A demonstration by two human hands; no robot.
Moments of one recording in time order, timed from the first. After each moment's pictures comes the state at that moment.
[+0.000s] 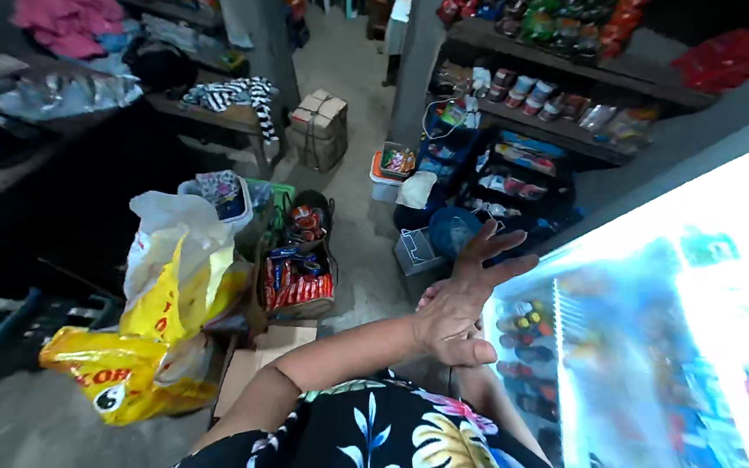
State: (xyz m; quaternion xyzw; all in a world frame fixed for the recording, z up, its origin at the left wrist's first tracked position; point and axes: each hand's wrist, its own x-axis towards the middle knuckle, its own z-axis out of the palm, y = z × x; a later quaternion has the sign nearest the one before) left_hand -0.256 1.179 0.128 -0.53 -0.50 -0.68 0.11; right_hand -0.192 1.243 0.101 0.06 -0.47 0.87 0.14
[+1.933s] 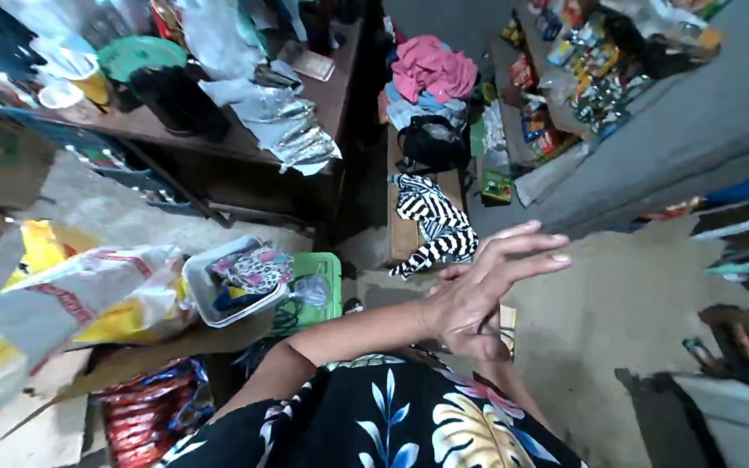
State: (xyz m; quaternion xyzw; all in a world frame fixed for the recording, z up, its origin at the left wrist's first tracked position) left_hand -1.258 0.921 0.120 -0.18 -0.67 -0.48 0.53; right_hand -1.326 1.011 0.059 0.50 -0.40 0.69 -0.33
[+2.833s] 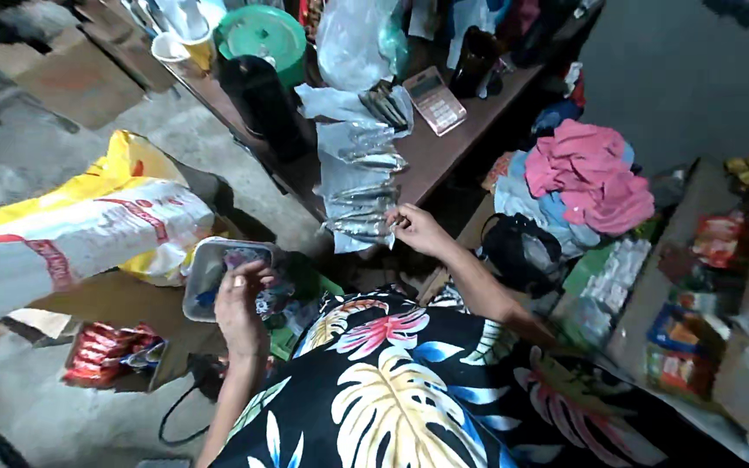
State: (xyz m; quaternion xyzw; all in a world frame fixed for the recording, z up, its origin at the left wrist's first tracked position) left_hand -1.130 0.684 0.009 0.63 -0.30 -0.30 0.65; right_hand -1.389 0.462 0.001 0.78 -0.39 0.12 -0.48
